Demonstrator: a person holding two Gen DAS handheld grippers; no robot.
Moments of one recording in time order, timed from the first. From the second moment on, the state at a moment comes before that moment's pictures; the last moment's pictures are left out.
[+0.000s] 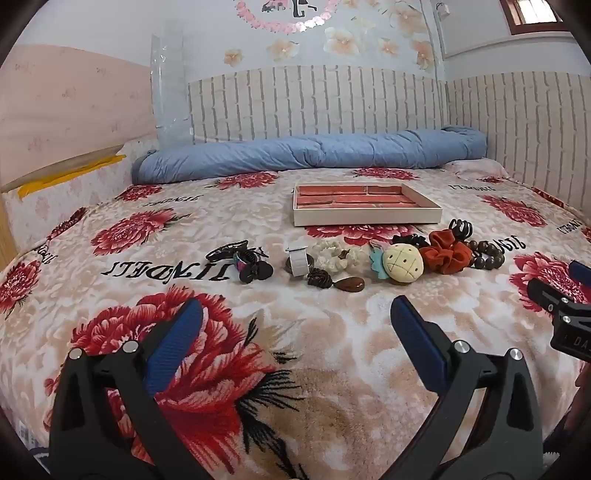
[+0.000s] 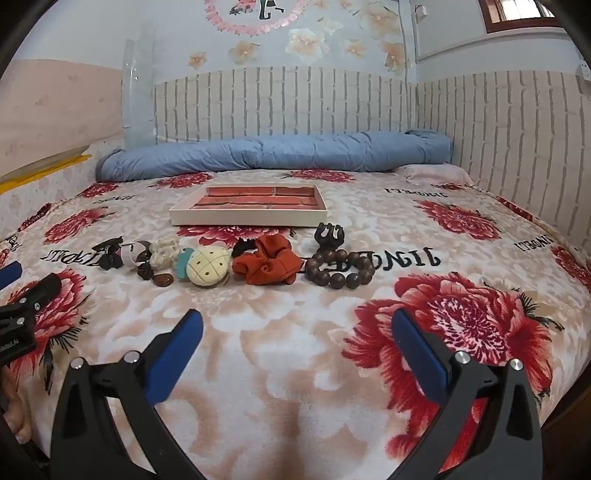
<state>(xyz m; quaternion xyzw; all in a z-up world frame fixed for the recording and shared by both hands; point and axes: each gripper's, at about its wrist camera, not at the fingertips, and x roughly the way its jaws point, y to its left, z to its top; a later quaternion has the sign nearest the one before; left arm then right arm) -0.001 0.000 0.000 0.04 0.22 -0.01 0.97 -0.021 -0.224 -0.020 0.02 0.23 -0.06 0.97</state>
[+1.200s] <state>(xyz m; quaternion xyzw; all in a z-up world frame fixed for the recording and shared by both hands) 0.002 -0.001 0.000 0.04 0.22 -0.01 0.97 -0.019 -0.222 -0.024 0.01 0.22 -0.07 0.97</state>
